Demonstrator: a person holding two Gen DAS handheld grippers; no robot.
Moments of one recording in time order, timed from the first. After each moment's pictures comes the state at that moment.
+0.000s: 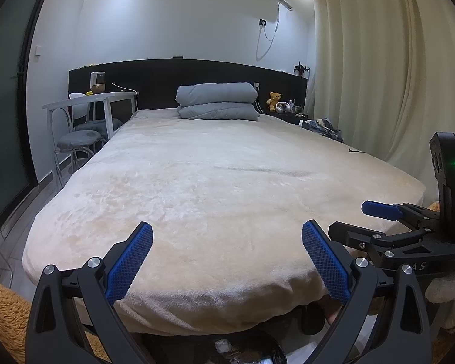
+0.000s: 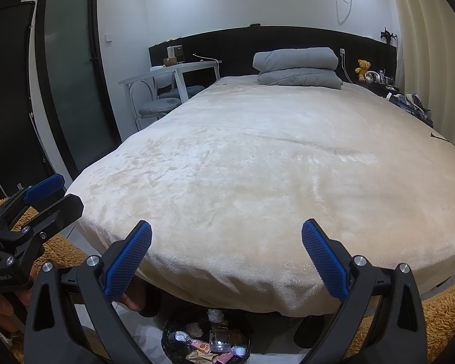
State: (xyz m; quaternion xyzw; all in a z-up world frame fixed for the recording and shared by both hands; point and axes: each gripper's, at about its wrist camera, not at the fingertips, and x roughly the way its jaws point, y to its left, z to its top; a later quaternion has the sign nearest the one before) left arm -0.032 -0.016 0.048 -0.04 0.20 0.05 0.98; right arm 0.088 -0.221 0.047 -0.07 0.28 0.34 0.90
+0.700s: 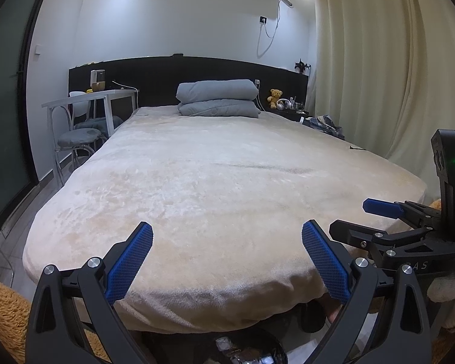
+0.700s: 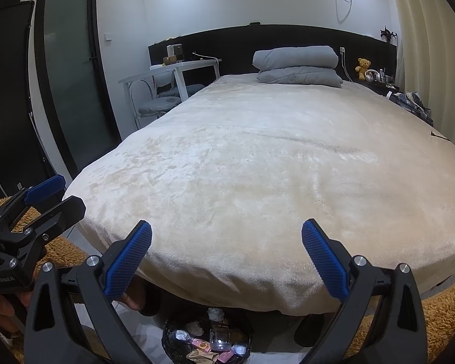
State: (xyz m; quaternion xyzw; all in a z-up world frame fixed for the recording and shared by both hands) left arm -0.030 -0.015 0.047 -0.04 0.21 0.05 0.98; right arm 0.087 -0.220 0.046 -0.07 0.28 0.33 0.90
